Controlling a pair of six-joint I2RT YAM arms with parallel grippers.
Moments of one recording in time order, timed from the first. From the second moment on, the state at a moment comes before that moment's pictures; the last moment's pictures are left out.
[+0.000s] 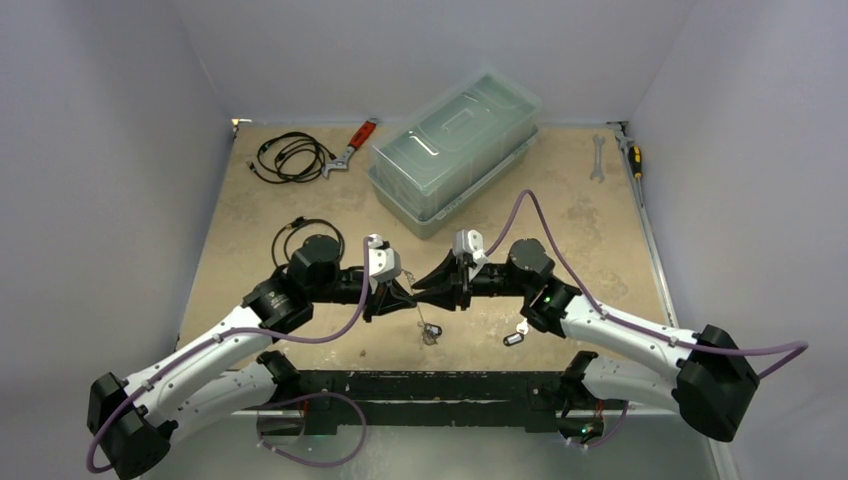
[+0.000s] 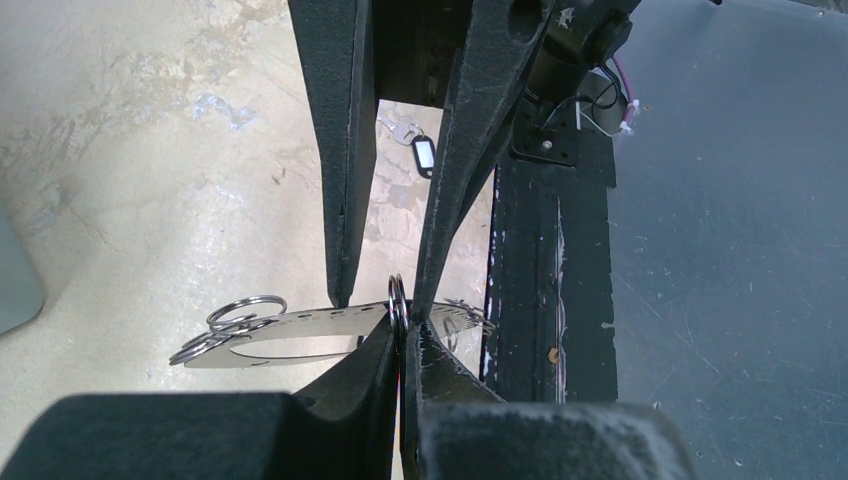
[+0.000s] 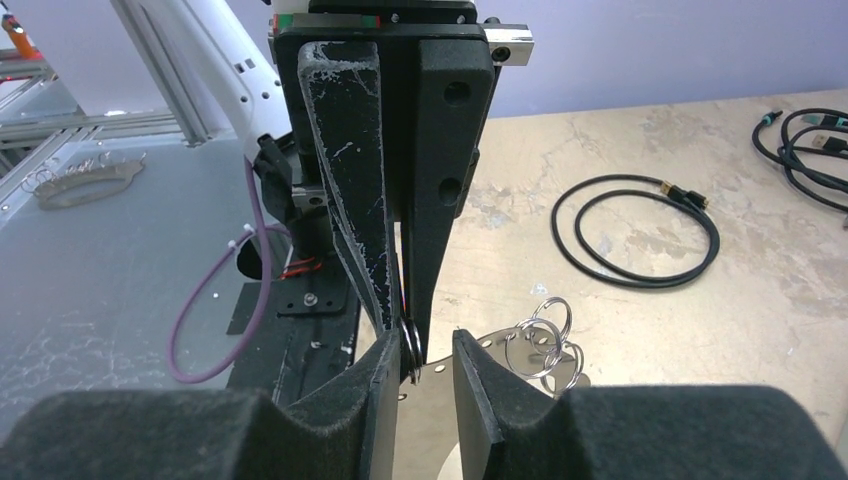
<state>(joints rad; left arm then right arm) -0.76 0.84 0.65 -0.15 0.68 0.06 0.85 1.07 0.56 0.52 -0.70 0.09</state>
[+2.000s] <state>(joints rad) -0.62 0.65 0.63 0.12 0.80 -0.07 0.87 1.24 0.35 1.46 -0.51 0.47</state>
